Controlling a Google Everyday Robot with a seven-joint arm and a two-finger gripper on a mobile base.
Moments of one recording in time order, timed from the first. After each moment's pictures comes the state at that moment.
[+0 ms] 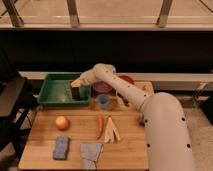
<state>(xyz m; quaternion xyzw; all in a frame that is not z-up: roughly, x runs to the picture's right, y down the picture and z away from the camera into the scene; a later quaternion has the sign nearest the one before) -0.164 -0.047 0.928 -0.28 -0.29 0.45 0.80</state>
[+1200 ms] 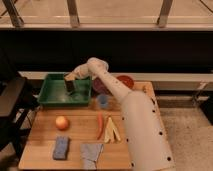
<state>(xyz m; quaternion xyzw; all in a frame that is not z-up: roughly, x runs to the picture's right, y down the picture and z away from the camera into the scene) -0.232 -0.096 0.958 -0.27 -0.36 0.41 0.79</state>
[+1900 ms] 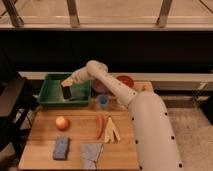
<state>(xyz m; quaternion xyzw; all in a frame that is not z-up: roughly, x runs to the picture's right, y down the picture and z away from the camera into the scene) -0.211 -0.058 0.920 -0.31 -0.33 0.42 0.78</state>
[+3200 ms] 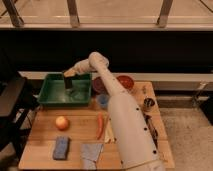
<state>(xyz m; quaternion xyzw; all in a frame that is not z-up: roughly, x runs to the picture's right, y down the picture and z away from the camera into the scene) -0.248 -0.123 0.957 -0.29 -0.39 0.40 0.78</state>
